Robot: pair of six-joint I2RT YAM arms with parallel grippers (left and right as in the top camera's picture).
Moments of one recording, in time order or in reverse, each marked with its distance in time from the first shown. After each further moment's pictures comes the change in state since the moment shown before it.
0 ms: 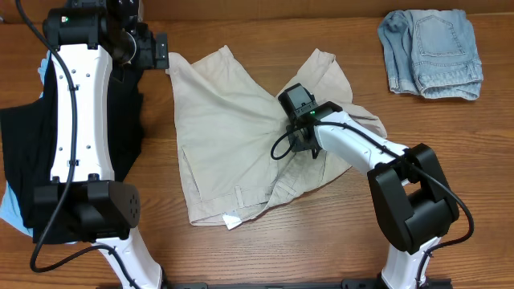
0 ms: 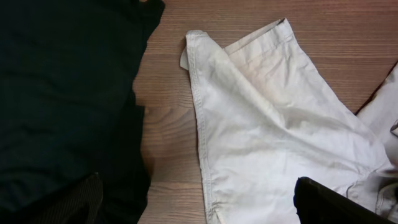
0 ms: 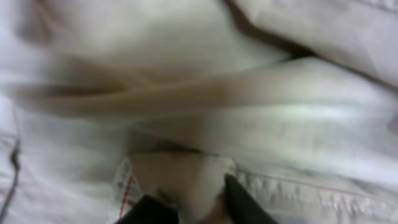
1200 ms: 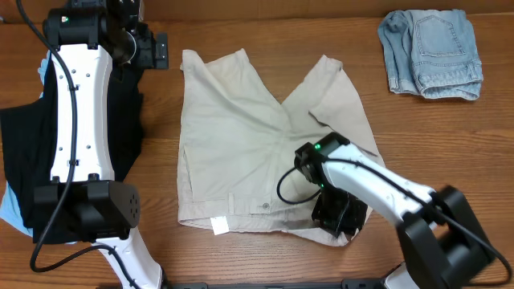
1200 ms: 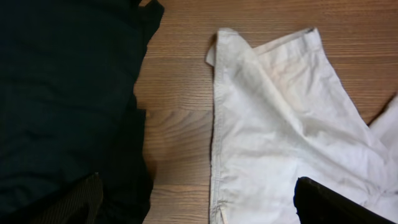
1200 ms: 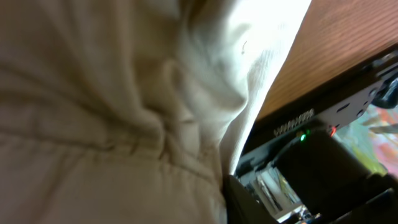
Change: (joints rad) left arm 0.000 0.000 0.000 0.008 0.000 0.022; right arm 0.130 -0.288 -0.256 -0.791 -0.320 0.681
